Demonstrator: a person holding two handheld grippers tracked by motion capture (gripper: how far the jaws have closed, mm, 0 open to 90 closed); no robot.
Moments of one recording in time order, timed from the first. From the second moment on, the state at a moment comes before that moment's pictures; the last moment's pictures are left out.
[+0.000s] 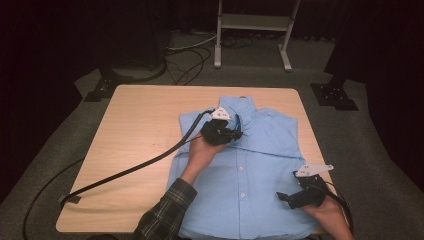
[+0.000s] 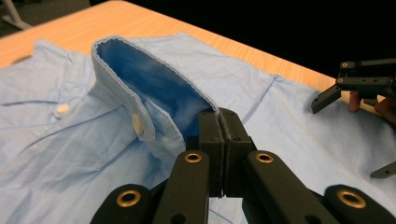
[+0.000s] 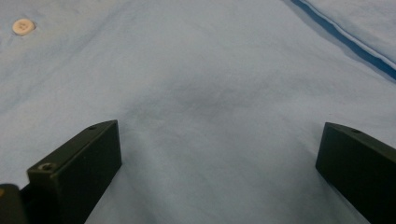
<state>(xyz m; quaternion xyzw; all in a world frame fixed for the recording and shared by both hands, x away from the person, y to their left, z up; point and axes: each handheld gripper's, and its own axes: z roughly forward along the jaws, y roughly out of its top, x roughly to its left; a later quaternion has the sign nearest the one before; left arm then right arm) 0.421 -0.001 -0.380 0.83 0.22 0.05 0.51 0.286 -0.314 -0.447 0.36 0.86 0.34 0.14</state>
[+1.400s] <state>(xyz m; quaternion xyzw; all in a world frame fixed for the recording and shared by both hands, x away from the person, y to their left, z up) 0.405 0.007 -0.373 0.84 0.18 0.08 0.50 0.286 -0.313 -0.447 0.36 0.86 0.34 0.14</state>
